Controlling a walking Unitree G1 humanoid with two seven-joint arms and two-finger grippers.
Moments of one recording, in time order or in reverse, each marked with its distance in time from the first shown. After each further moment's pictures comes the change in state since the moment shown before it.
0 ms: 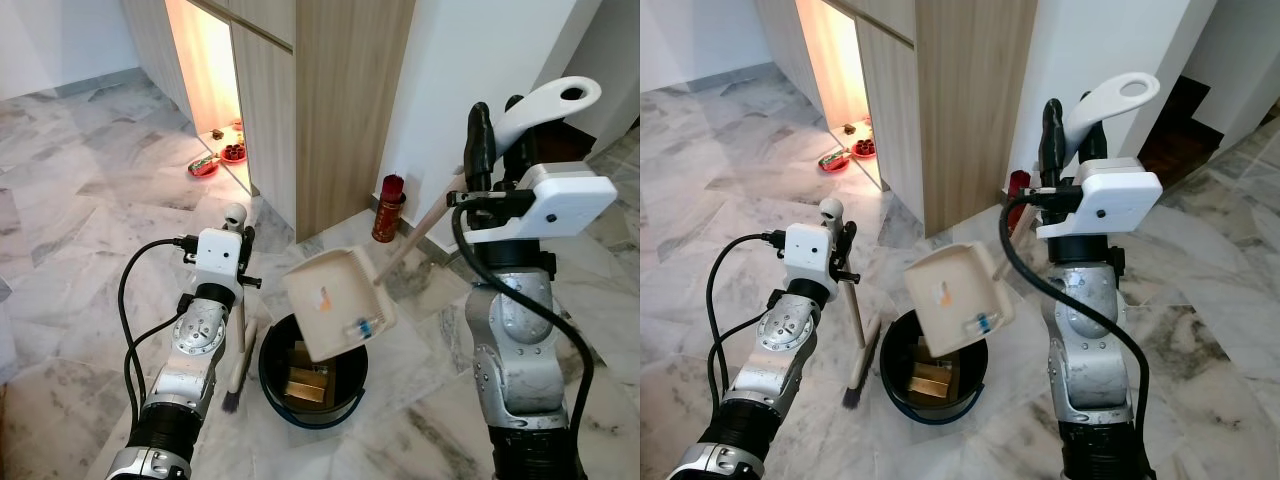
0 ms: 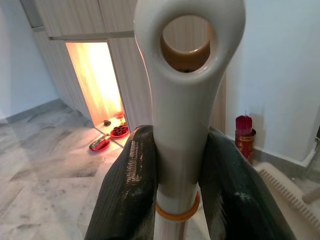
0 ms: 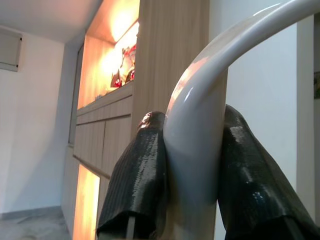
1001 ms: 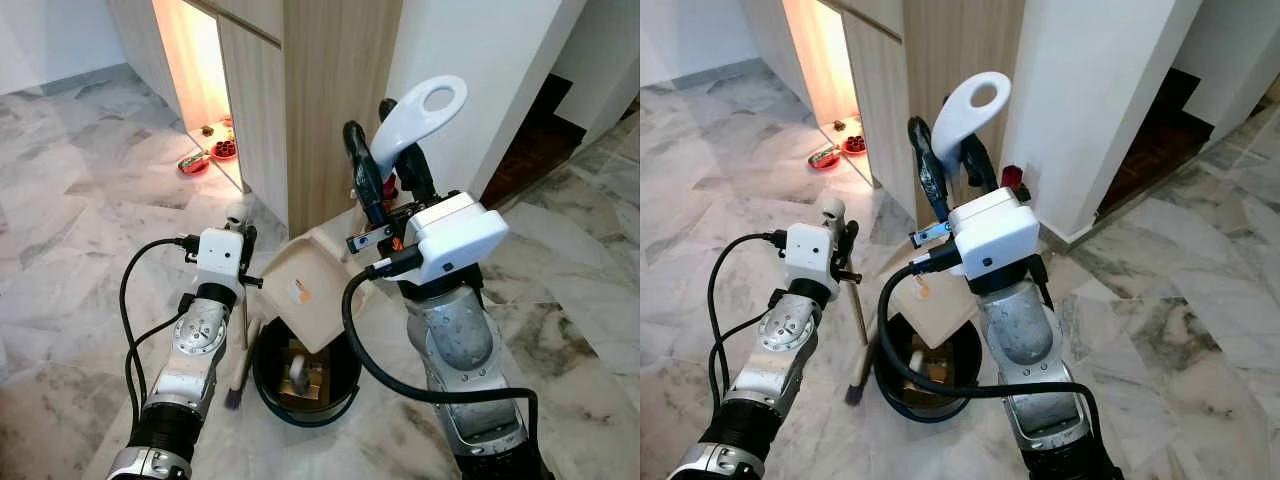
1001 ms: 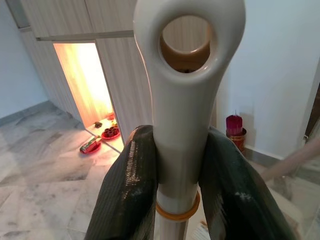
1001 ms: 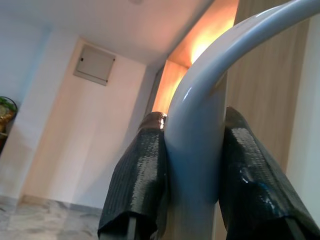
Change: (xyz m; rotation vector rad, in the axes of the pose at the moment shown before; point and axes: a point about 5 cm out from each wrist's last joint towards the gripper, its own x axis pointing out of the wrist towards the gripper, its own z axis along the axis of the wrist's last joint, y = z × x) left arm 0.000 -0.001 0.001 0.000 -0.010 -0.010; right arm -0.015 0.074 0.022 0.037 -0.130 0.356
